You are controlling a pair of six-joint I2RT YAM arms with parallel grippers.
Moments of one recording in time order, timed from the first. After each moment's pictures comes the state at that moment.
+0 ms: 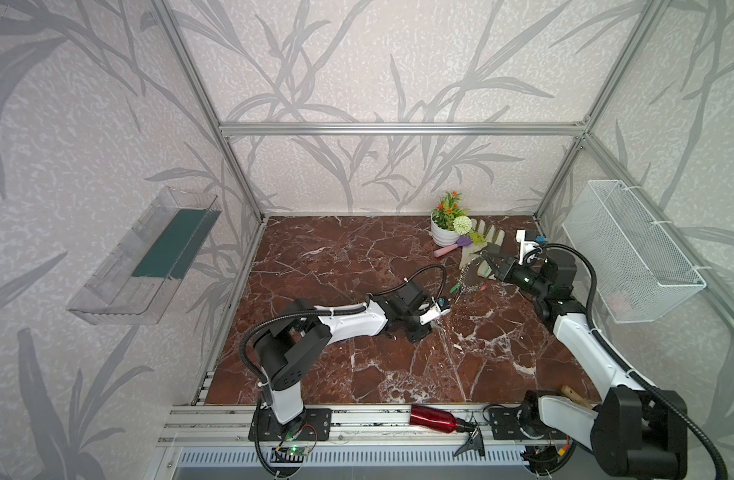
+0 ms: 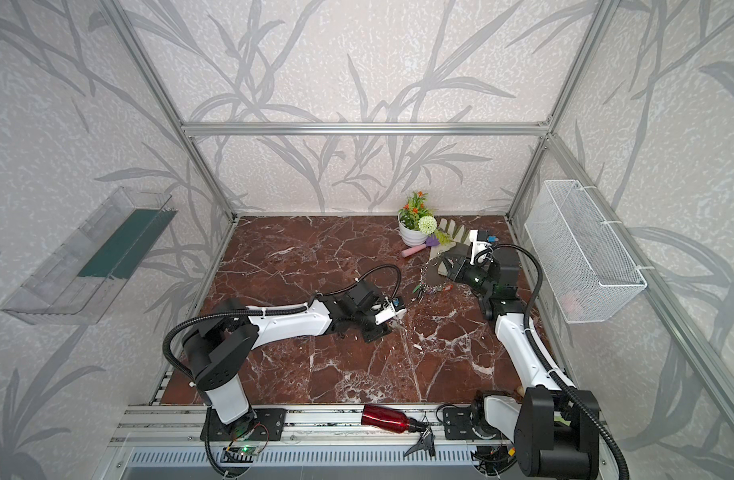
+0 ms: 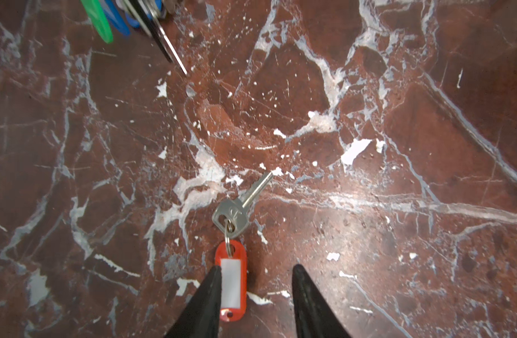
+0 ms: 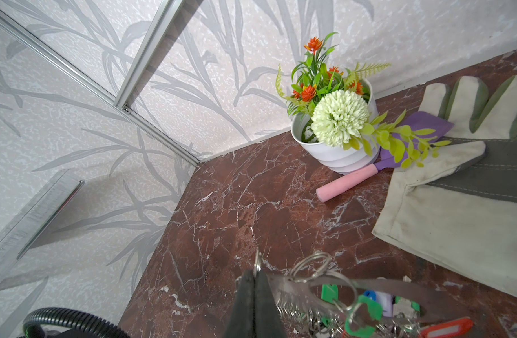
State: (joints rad) left arm -0.90 1.79 1.06 -0.19 0.19 0.26; right arm -0.06 1.16 0.70 0.17 -0.68 0.54
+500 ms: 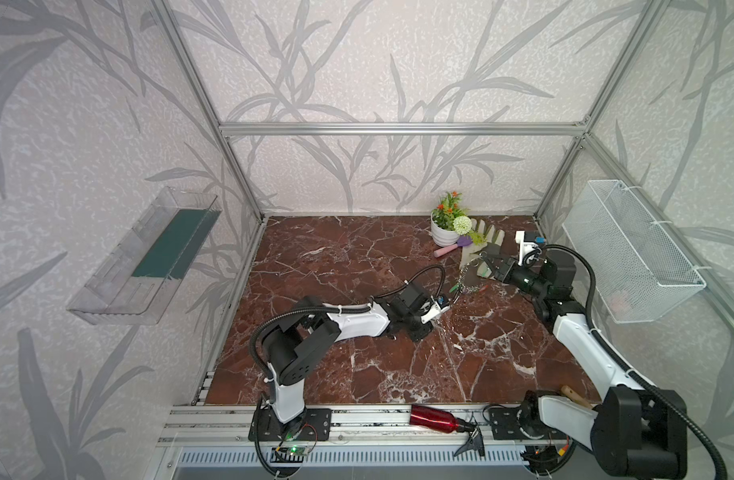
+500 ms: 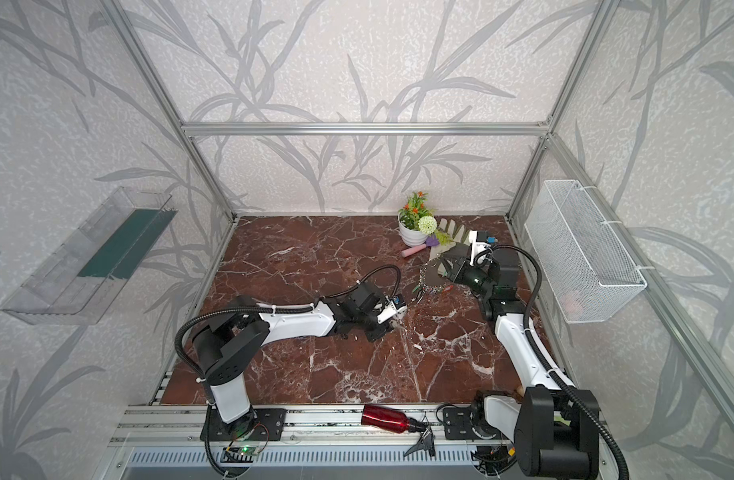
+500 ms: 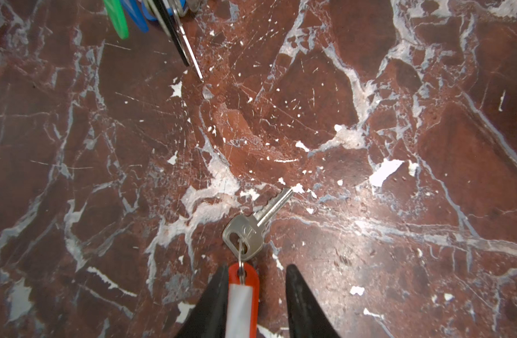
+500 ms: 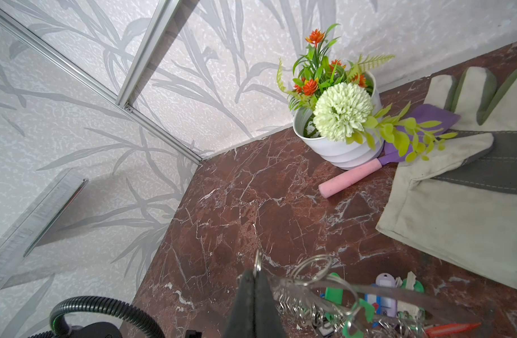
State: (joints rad) left arm -0.90 1.84 1.04 -0.10 0.17 0.21; right arm -0.06 1.16 0.69 0.17 -0.69 0.55
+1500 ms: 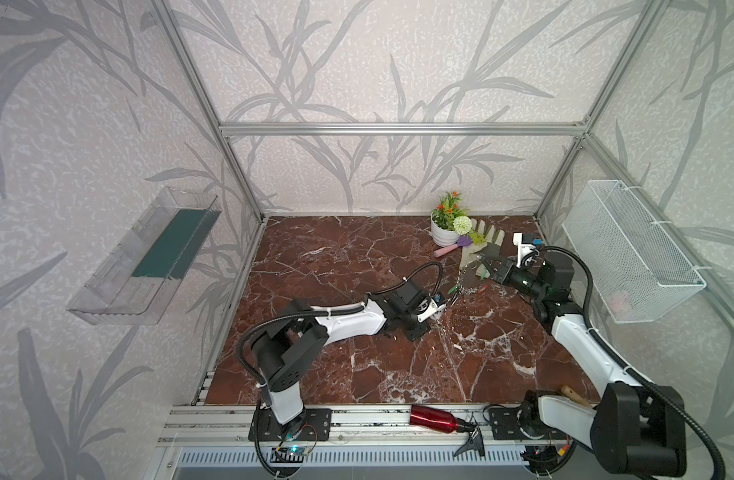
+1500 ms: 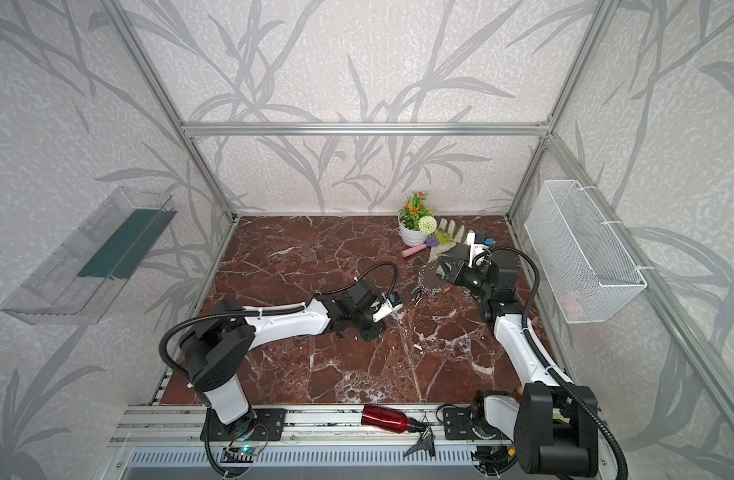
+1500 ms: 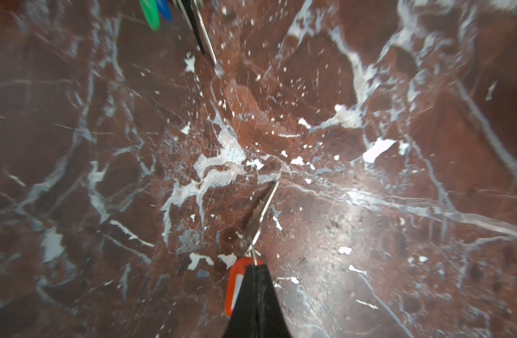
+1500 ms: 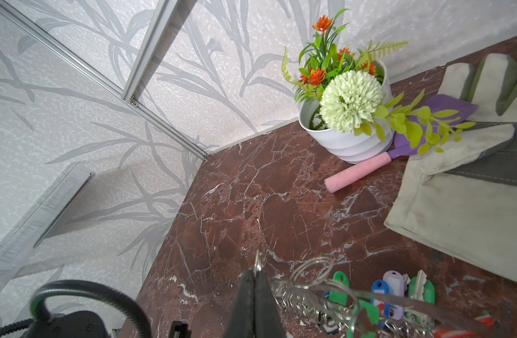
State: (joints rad) left arm -0.88 1.72 1.05 -0.26 0.15 0.18; right arm -0.05 1.17 0.66 0.22 -0.73 0.56
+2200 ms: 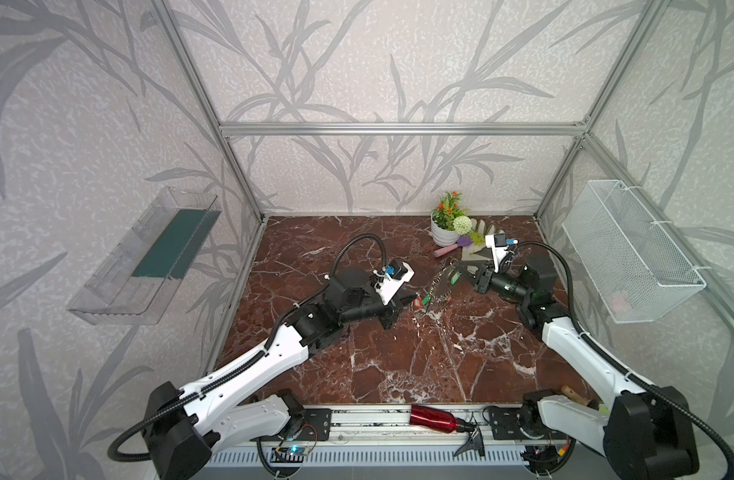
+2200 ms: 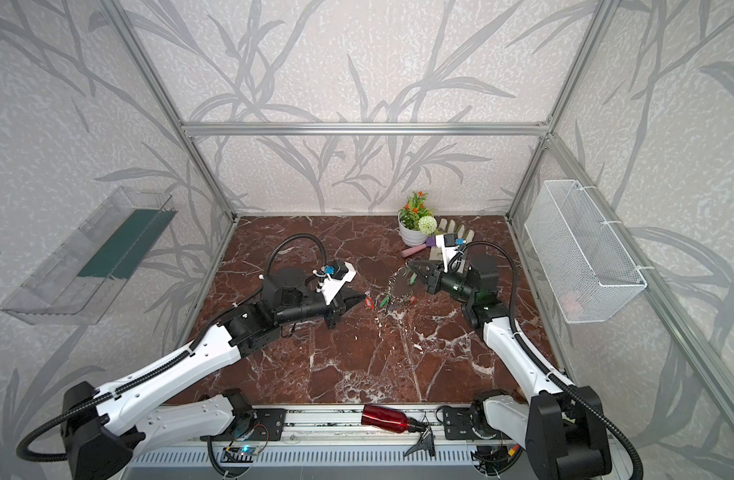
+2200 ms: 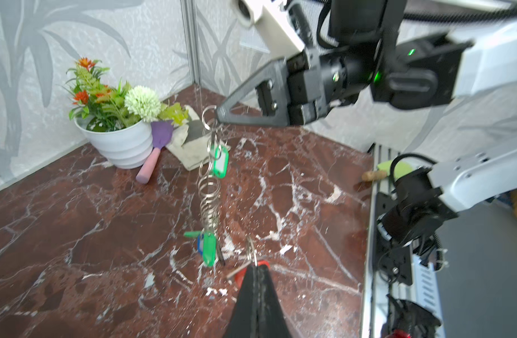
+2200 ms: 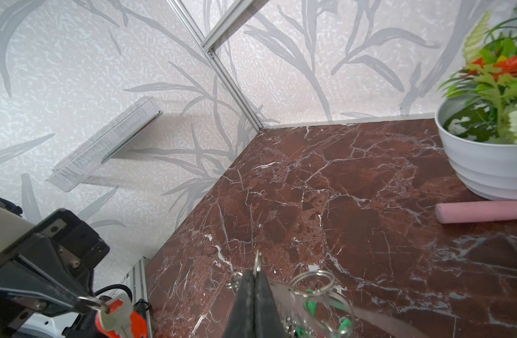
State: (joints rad) left arm -0.77 1.08 0.89 -0.13 0.37 -0.04; right arm 0.16 1.14 0.66 0.32 -0.80 0.46
